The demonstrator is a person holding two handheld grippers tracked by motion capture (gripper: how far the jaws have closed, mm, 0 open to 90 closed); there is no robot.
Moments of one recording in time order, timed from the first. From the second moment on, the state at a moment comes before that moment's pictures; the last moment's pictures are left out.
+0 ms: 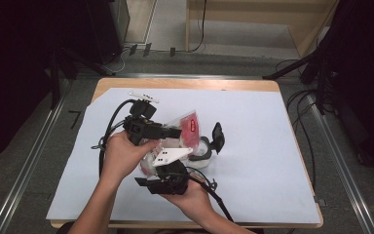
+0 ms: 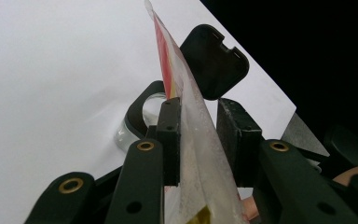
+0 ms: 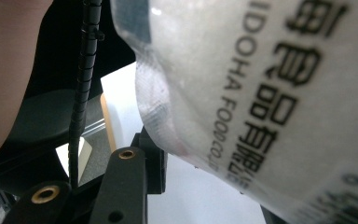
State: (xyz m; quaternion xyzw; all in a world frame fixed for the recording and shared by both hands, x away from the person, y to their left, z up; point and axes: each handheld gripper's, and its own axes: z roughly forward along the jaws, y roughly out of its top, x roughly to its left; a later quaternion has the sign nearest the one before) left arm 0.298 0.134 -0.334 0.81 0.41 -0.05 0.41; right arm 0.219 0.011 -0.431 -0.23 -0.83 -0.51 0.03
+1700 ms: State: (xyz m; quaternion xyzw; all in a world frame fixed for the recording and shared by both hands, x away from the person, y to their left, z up) left arm 0.296 0.131 -0.333 0.81 0.41 -0.04 0.42; right arm 0.220 0.010 -0.430 -0.22 -0.83 -0.51 0.02
